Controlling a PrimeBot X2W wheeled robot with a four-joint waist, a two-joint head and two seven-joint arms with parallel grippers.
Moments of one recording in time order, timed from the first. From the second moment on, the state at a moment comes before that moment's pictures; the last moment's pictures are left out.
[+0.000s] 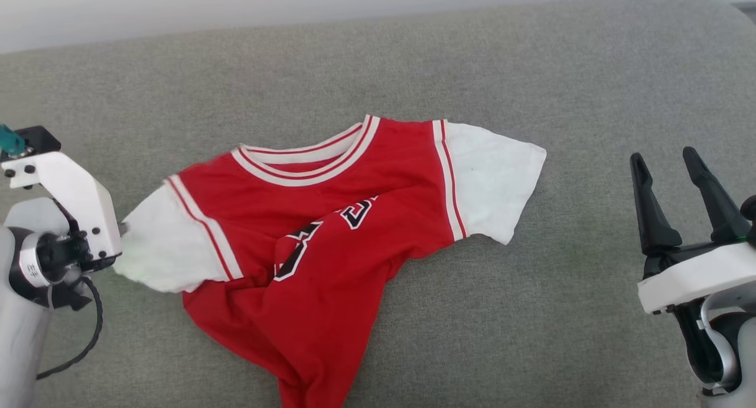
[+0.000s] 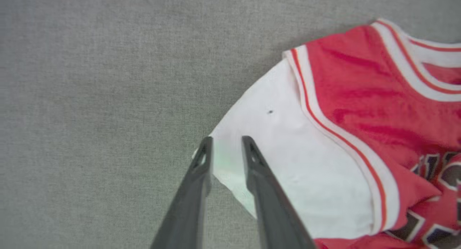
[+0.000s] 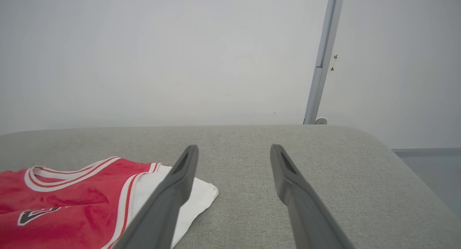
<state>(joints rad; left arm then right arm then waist) -0.58 0.59 -0.24 0.38 -0.72 0.19 0.97 -0.18 -0.20 -0.06 -0.06 0.31 0.13 0.04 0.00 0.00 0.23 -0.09</state>
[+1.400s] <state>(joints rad) -0.82 0.39 -0.34 0.77 -0.74 0.04 0.85 -0.57 -0.43 0.23 0.30 0.48 0.13 0.48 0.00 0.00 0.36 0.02</state>
